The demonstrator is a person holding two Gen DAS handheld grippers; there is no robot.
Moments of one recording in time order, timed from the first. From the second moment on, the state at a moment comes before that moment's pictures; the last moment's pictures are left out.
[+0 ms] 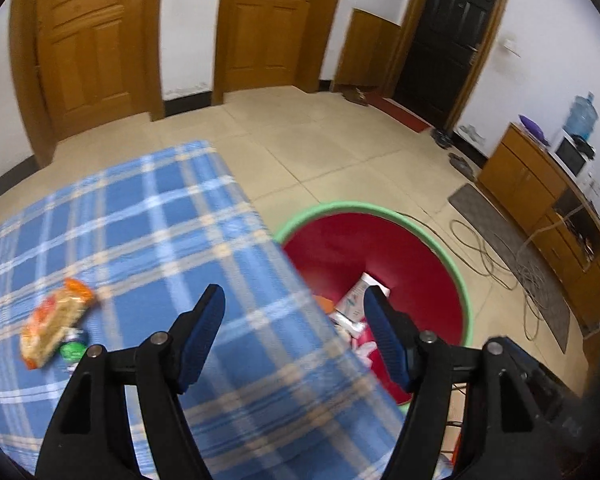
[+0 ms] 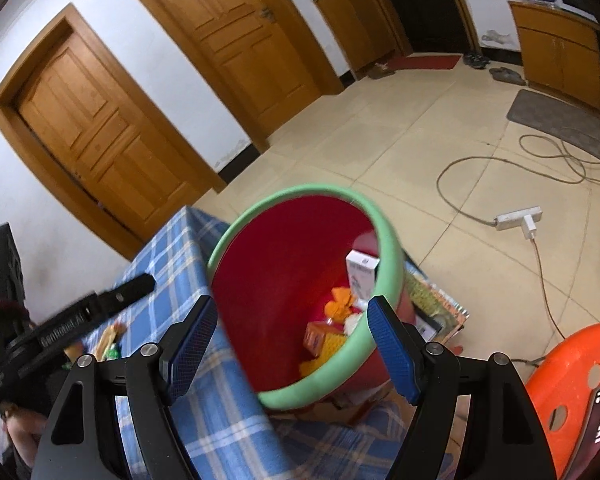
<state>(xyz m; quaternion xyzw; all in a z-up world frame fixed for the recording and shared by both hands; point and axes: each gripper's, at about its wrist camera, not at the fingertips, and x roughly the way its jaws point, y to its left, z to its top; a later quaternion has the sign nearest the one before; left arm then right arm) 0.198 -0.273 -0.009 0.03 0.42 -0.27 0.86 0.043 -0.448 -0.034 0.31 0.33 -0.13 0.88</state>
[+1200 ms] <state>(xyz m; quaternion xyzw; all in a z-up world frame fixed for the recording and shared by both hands) 0.267 -0.110 -0.061 0.03 0.47 -0.16 0.87 0.060 -0.389 -0.034 0.27 0.37 -0.09 0.88</state>
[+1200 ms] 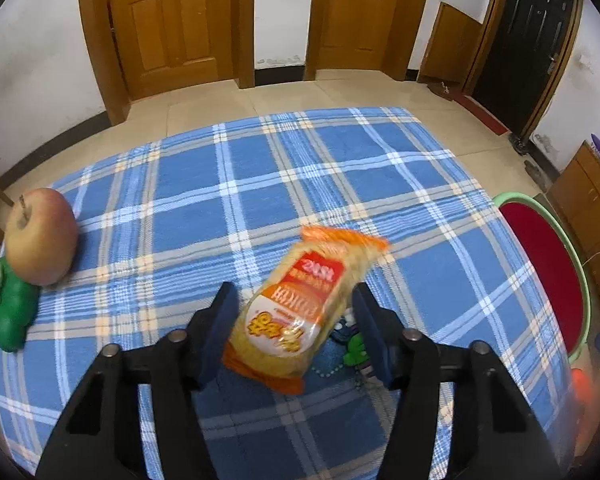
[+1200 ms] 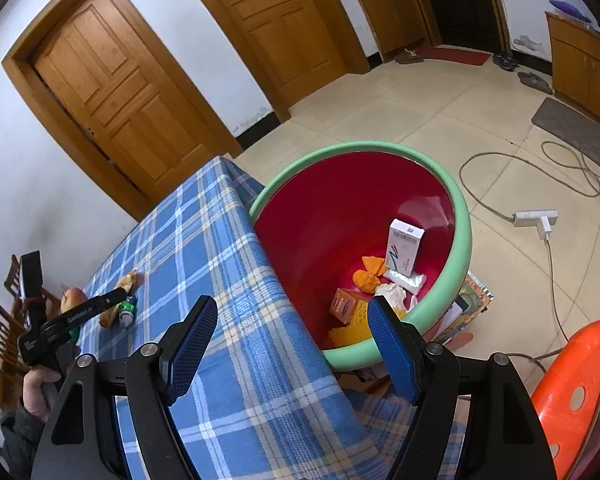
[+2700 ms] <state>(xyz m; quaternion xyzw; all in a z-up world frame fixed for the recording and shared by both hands) 0.202 0.022 -0.050 -0.10 0.41 -0.05 0.91 0.151 -0.206 -0.014 0.10 0.41 0.03 0.91</state>
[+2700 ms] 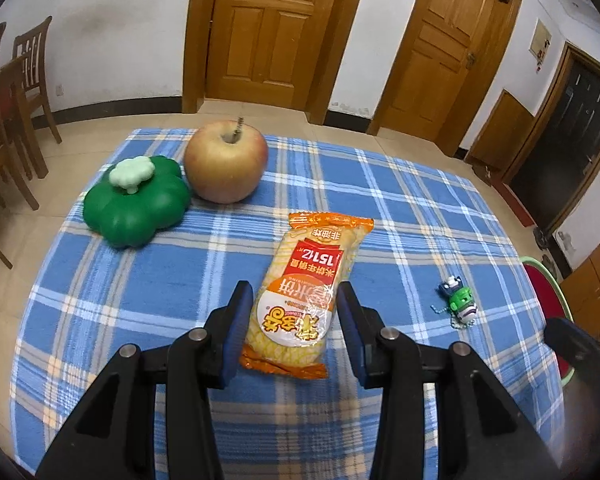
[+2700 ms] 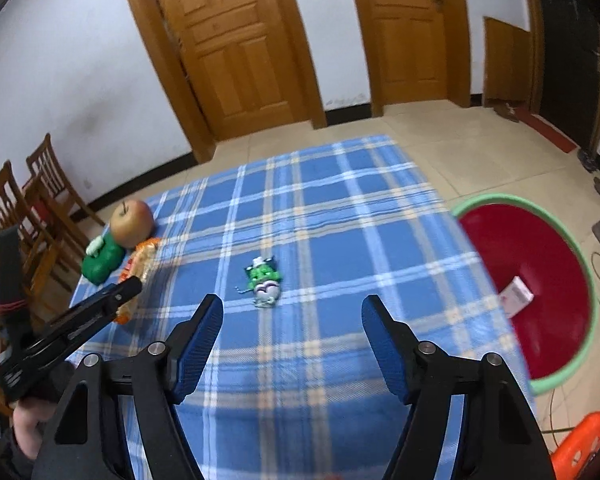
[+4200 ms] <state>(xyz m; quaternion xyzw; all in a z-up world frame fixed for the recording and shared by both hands) 0.205 0.029 -0.061 -0.12 0.42 -0.06 0.90 0.159 -0.190 -0.048 0.09 0.41 0.03 0.90</state>
